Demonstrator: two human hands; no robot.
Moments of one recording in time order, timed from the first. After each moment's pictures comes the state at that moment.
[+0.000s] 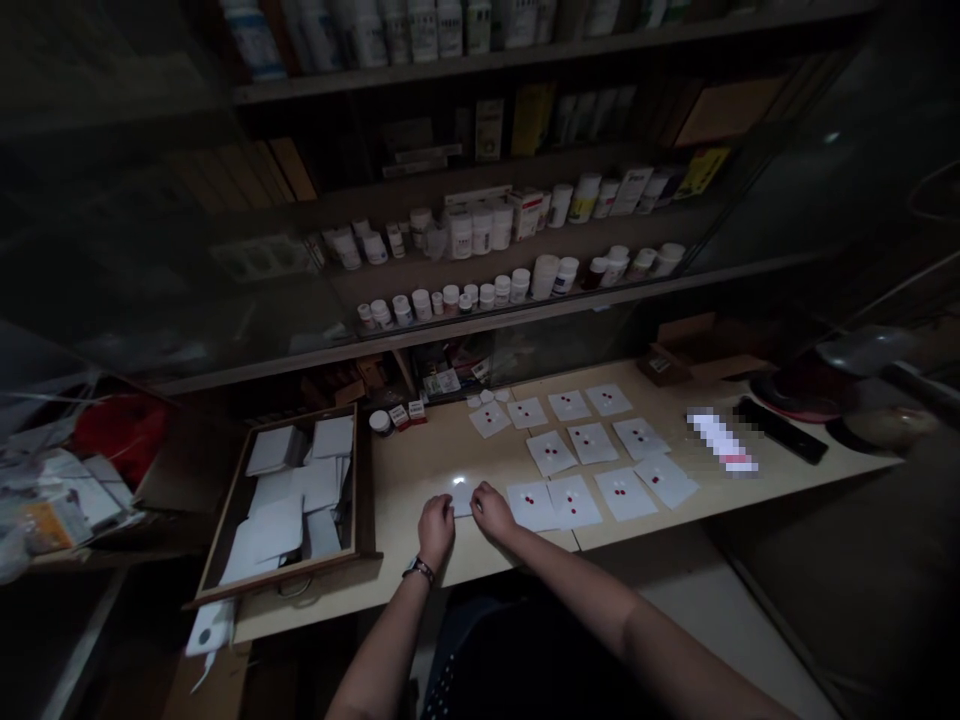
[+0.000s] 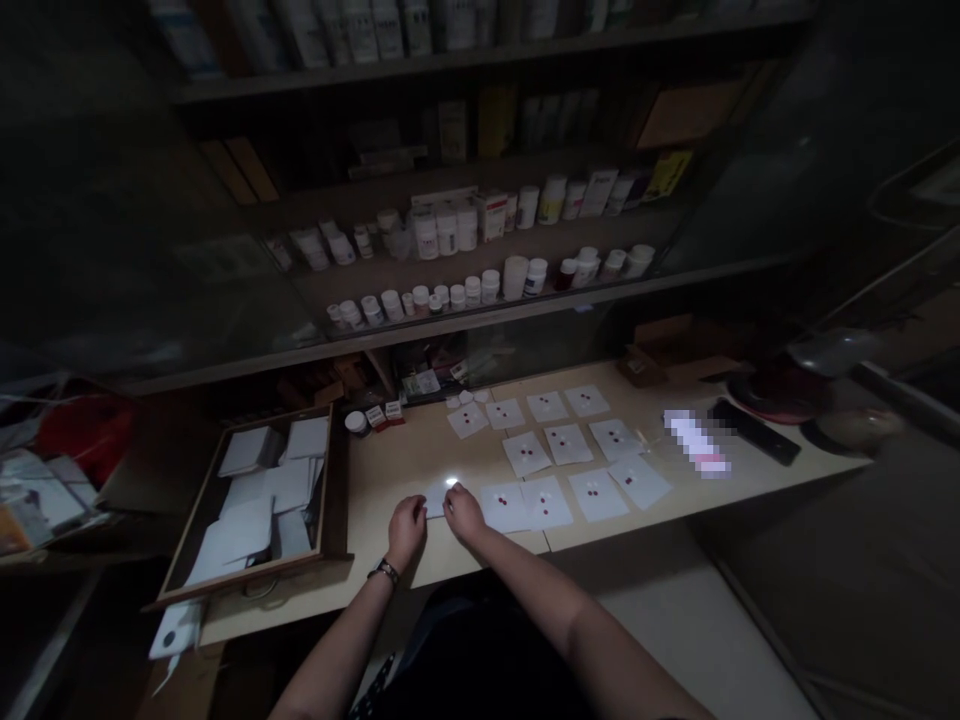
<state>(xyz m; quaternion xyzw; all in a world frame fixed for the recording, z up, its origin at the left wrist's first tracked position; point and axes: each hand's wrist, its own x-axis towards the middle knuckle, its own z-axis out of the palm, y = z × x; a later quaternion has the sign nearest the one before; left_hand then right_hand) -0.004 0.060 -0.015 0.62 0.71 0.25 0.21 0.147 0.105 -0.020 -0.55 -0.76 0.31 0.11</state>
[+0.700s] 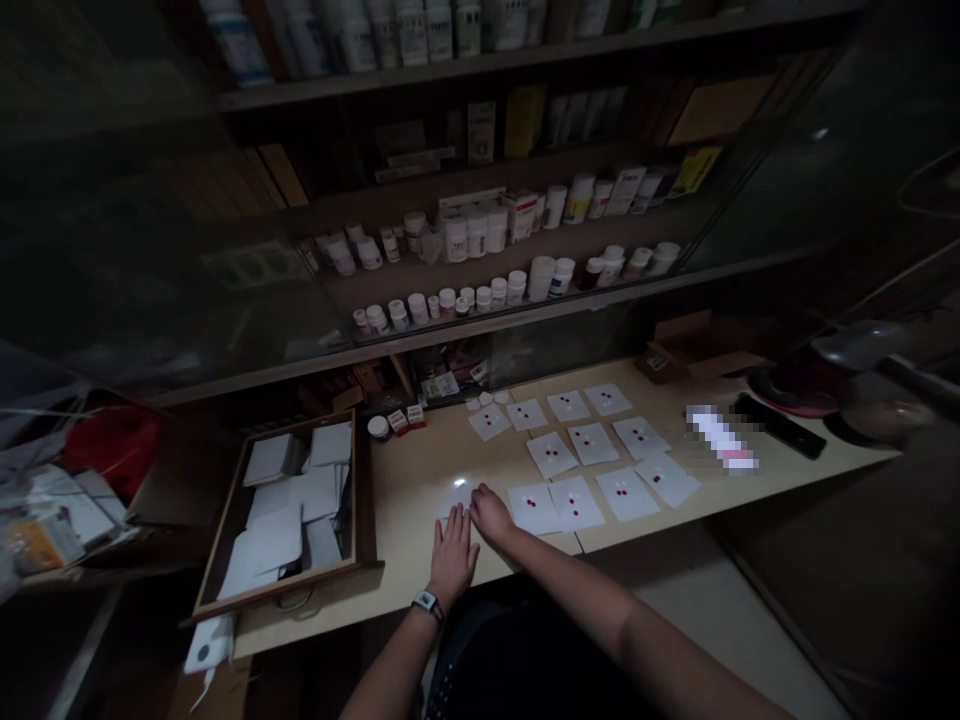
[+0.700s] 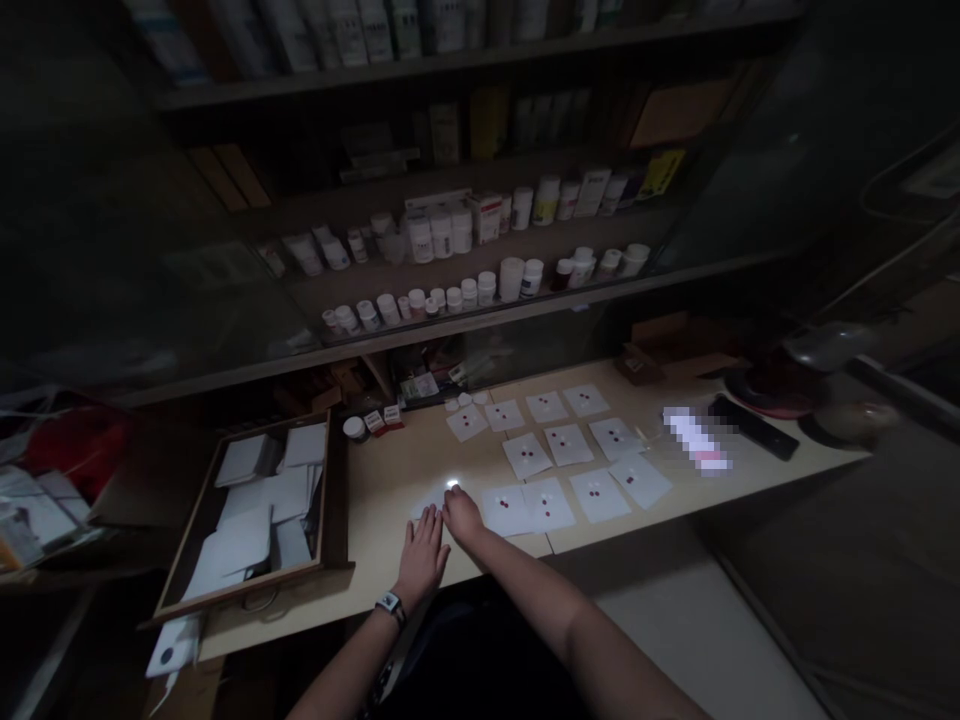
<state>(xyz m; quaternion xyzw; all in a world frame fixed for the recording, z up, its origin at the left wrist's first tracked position) 0.013 0.023 -0.035 0.78 0.61 0.02 0.13 0.137 0.110 -0.019 -0.57 -0.77 0.28 0.04</state>
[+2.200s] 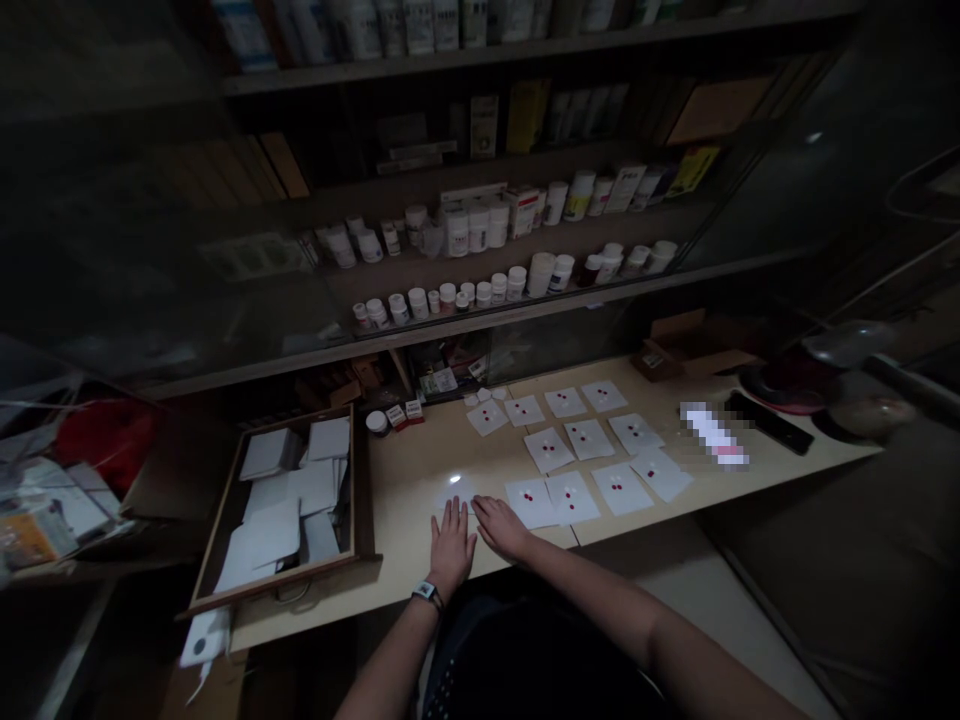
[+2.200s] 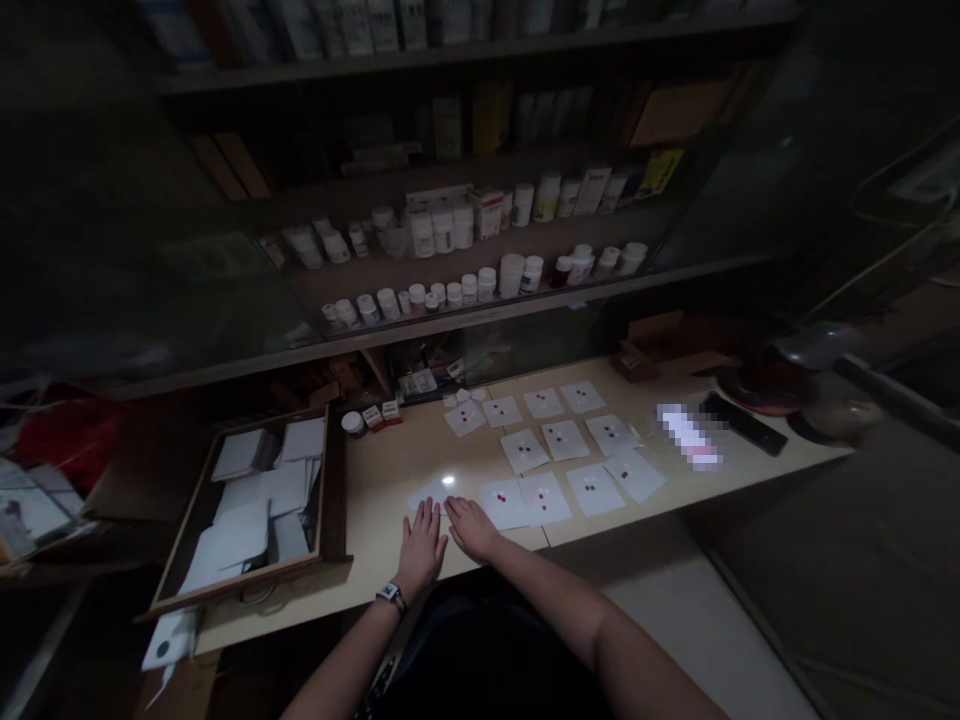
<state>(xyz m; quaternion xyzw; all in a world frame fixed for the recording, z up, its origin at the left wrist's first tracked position) 0.019 0.023 -0.040 0.76 0.64 -0.01 0.11 0.175 0.079 -0.030 -0.39 -0.90 0.17 0.05</state>
